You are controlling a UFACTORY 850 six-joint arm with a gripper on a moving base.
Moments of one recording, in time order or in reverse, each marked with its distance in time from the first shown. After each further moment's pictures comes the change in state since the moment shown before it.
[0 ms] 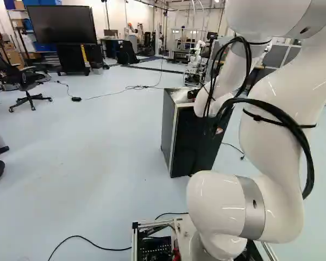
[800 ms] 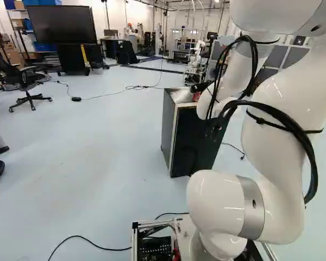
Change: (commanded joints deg) arm -1.4 2.2 2.5 0.0 18.2 0.0
